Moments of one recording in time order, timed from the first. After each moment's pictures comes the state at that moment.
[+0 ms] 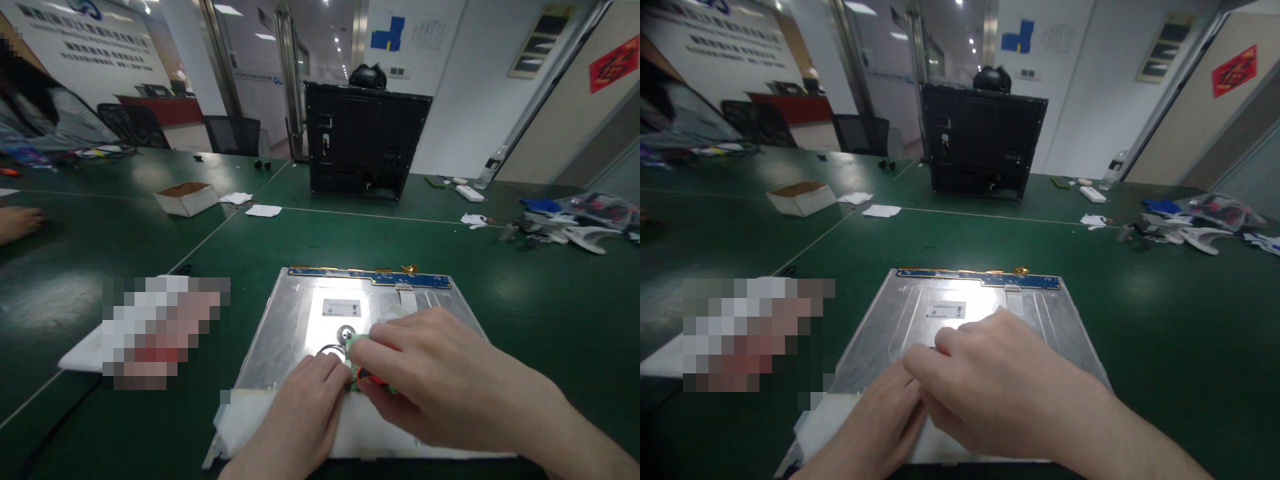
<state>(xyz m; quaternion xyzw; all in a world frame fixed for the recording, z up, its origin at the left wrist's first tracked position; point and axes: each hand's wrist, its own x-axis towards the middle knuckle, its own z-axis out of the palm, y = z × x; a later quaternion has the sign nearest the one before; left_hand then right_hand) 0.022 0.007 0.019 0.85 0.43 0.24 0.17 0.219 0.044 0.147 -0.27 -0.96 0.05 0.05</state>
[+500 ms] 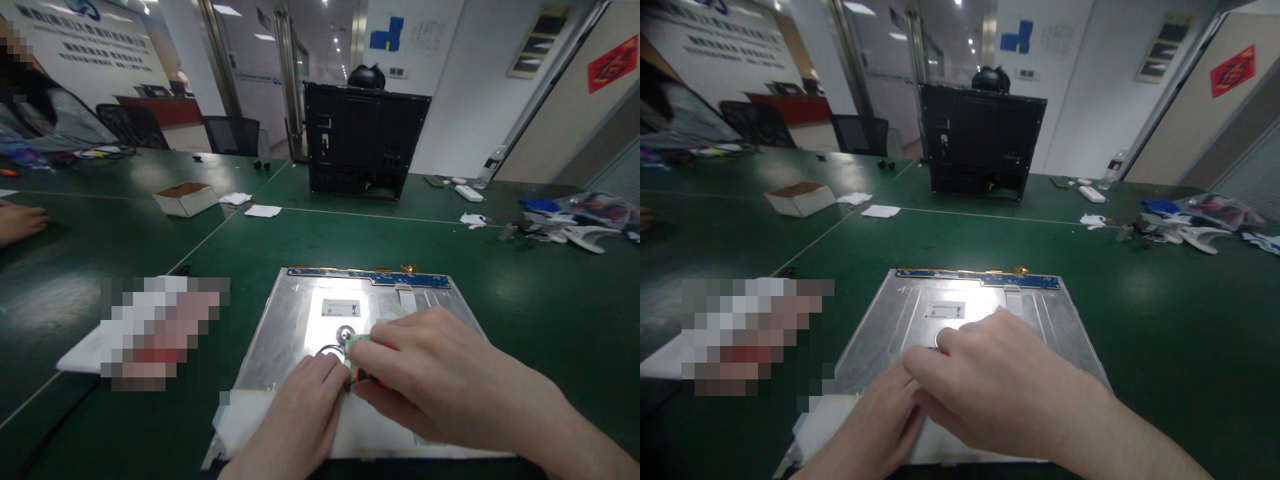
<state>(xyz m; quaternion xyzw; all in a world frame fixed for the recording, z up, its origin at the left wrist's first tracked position) 0.022 0.008 0.017 0.85 0.44 0.24 0.16 0.221 0.044 0.146 -0.27 -0.96 0.04 0.05</state>
